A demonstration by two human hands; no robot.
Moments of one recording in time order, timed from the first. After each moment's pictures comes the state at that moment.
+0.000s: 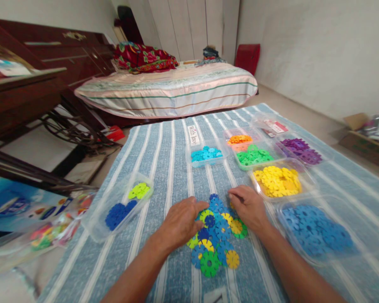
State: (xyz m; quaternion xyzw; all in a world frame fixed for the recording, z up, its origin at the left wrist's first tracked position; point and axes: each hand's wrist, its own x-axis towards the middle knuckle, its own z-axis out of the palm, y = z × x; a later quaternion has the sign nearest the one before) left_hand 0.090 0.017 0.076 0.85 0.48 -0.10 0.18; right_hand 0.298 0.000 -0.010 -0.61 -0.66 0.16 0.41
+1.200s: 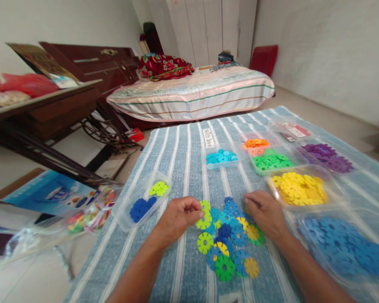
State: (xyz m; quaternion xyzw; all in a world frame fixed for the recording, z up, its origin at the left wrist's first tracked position) left_hand 0.055 0.010 0.087 0.63 0.58 0.20 0.48; right_hand 0.298 -0.003 -0.018 -0.61 -0.66 0.15 0.42
